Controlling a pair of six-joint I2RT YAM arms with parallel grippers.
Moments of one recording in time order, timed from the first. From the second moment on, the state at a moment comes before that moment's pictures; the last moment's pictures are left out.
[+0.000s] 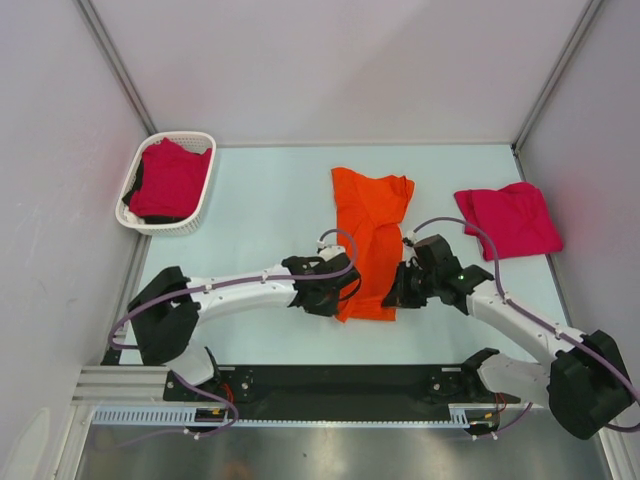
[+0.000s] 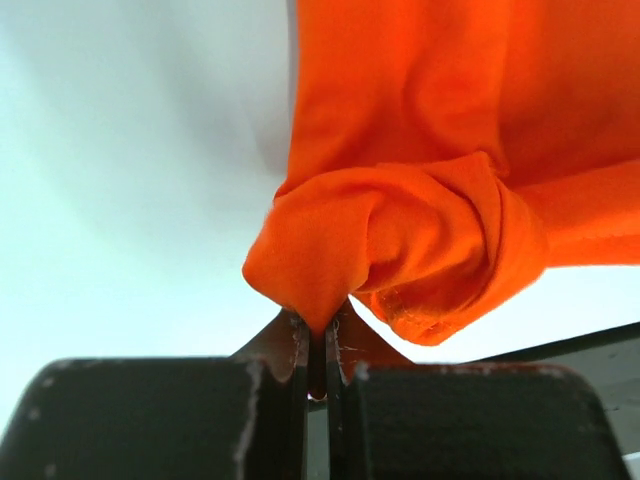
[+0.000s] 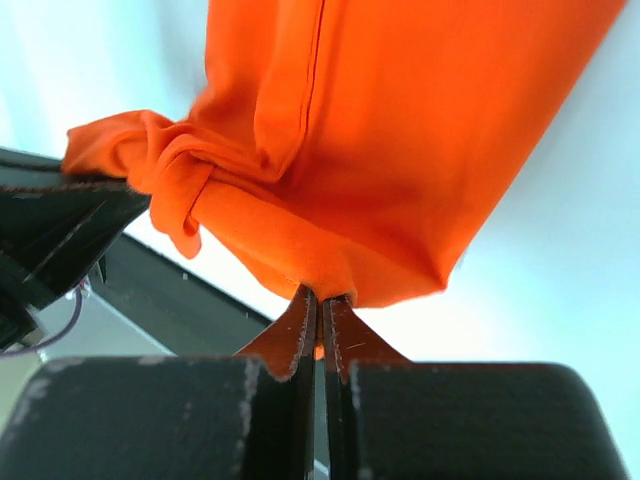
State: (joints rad) left arm -1.07 1.59 1.05 -0.70 -0.23 -0.84; right arm 0.54 1.10 0.62 -0.45 -0.34 0.63
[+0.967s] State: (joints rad) left arm -0.92 1.86 1.38 -0.67 -0.28 -0.61; right arm 0.34 1.33 0.68 -0.23 -0.24 0.59
